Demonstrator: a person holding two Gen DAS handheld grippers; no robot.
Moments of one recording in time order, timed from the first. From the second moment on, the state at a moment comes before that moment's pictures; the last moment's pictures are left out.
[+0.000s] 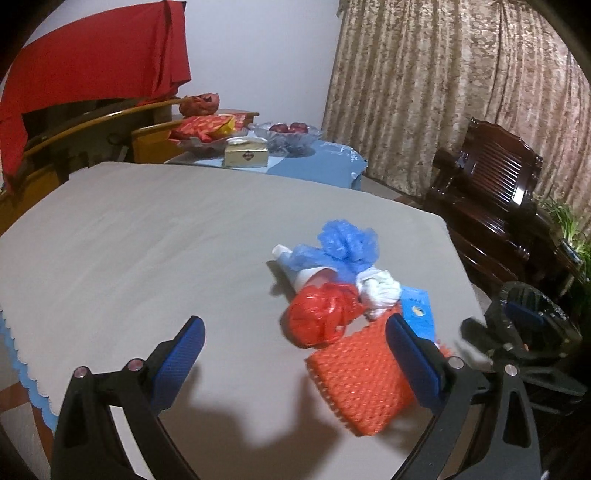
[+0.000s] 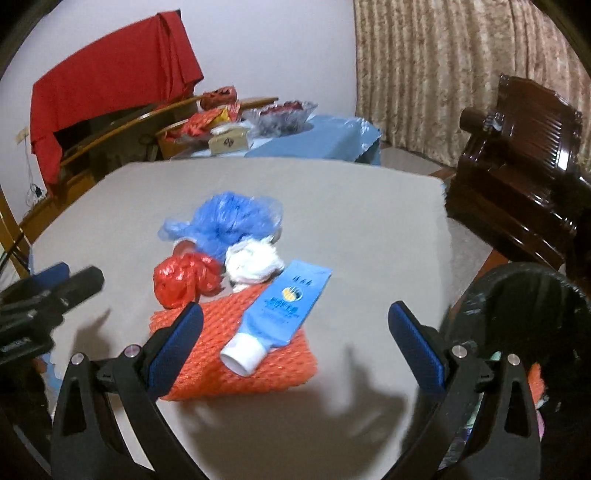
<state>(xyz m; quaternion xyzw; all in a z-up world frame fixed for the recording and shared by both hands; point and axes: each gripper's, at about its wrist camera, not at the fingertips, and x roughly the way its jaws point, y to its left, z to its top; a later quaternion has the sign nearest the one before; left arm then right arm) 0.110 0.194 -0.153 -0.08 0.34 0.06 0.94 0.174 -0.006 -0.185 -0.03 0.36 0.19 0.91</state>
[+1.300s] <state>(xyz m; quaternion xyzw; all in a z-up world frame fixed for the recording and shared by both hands) 0.132 0.200 -0.181 -0.10 0.36 0.05 0.92 0.197 0.009 -0.234 -0.04 0.45 0.21 0.87</state>
